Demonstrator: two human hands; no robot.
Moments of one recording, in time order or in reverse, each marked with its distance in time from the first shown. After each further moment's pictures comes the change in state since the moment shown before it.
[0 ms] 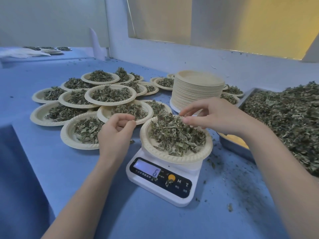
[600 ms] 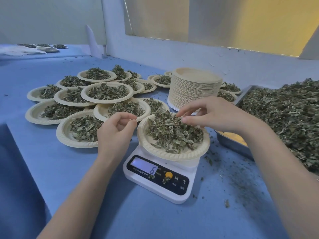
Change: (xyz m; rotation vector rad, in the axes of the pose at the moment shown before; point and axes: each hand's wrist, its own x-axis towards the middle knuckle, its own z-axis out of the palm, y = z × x) left_hand -0.002 0.000 0.001 0.061 -0.059 0.091; right_hand -0.004 -0.001 -0.002 -0.027 -0.038 -0.001
